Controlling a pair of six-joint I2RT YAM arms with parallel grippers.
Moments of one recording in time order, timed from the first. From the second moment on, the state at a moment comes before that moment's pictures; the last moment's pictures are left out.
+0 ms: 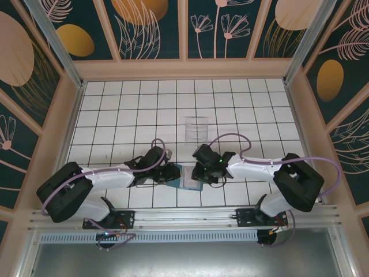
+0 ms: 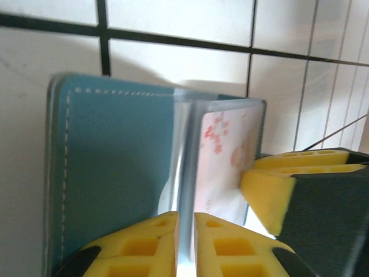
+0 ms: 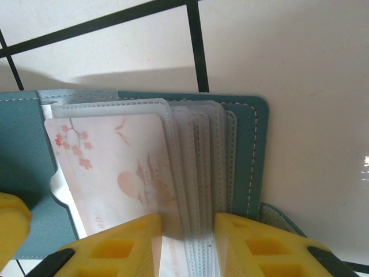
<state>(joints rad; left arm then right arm) -0.84 1.39 0.49 0.08 0.35 -1.07 0.95 1.46 0.70 -0.41 -0.13 1.09</state>
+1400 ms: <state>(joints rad) -0.83 1.58 0.61 0.04 0.39 -0.92 0.95 1.46 0.70 -0.41 -0.12 1.07</state>
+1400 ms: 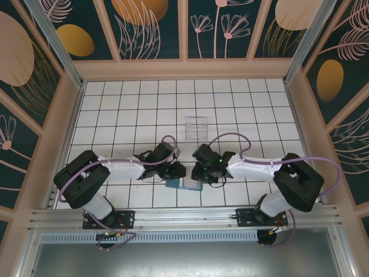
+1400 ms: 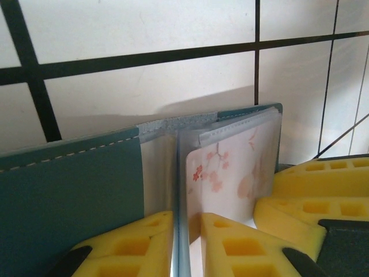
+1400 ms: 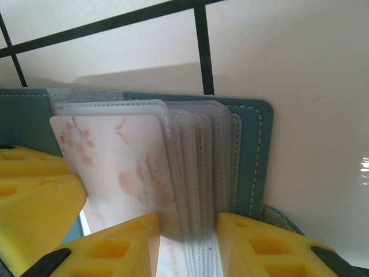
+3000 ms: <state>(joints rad) -0.82 1.59 0.54 0.21 0.45 -1.00 0.94 1.46 0.71 -0.44 -0.09 1.07</state>
